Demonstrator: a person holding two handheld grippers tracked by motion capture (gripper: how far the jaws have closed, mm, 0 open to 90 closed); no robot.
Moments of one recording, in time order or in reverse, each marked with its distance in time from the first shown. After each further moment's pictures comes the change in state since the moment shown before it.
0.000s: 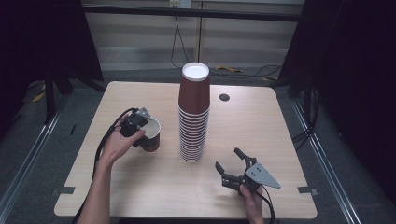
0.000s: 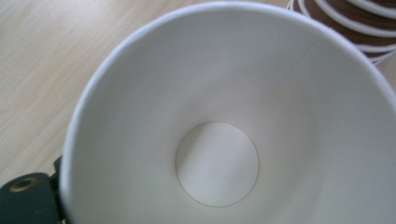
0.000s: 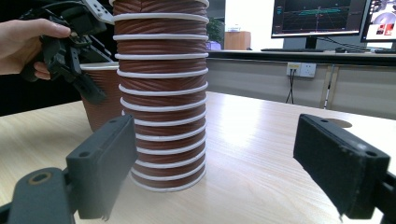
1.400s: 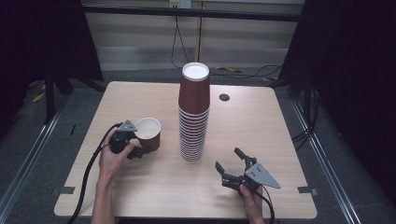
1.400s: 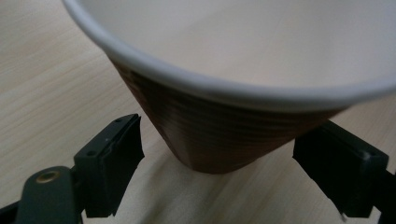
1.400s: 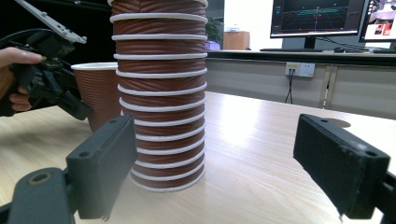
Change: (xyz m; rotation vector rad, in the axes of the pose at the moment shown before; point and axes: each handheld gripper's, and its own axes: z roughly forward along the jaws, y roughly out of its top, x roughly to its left) left arm -0.015 -0.066 0.003 -0.239 0.067 -0.164; right arm 0.000 0.000 0.000 -0.001 -0.001 0.001
